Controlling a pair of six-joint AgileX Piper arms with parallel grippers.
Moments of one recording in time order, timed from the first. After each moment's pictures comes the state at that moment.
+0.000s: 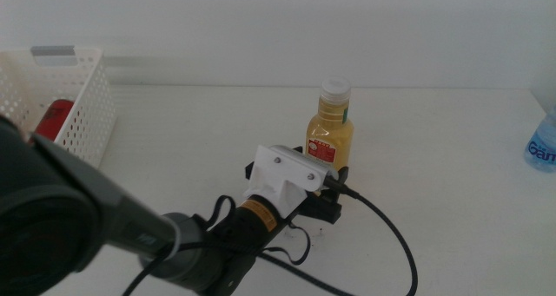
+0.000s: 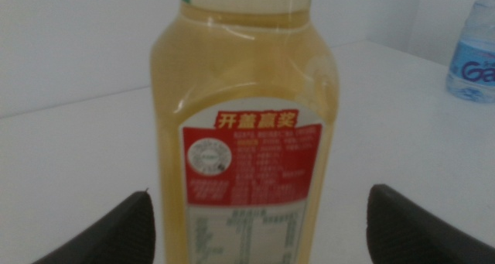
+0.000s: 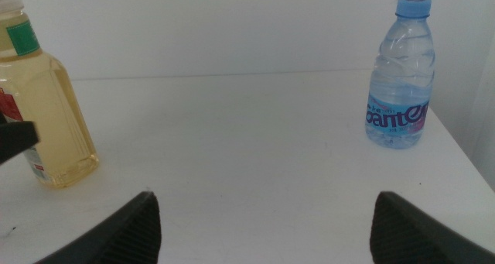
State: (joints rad) left arm -0.74 2.08 -0.80 -0.08 -1.06 -0.08; right arm 0.07 0.00 0.00 -0.06 0.27 0.12
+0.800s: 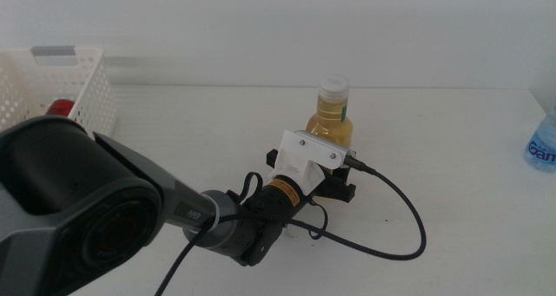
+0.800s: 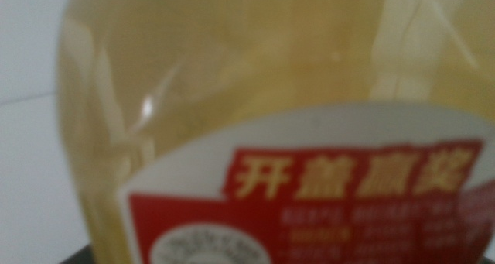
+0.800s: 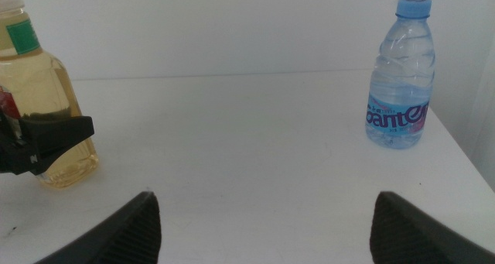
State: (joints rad) left arm -0.71 2.26 -1.08 -0.07 -0.92 -0.08; right arm 0.07 0.00 0.00 -0.06 0.27 0.12
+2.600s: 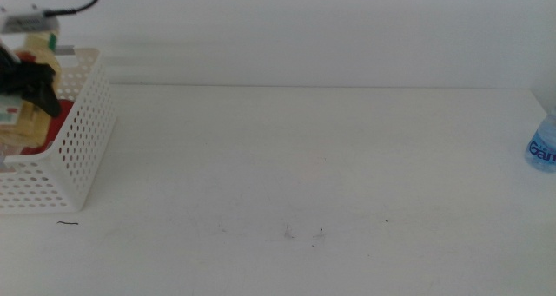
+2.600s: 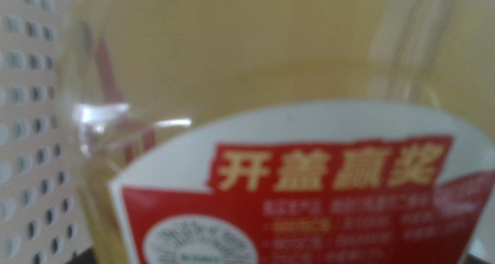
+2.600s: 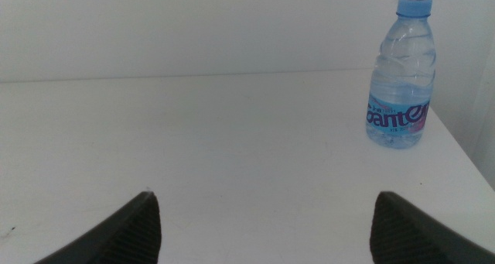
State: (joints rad) left arm 0.31 2.10 -1.89 -0.24 1.25 0.39; right arm 0.07 0.00 0.00 -0.06 0.27 0.12
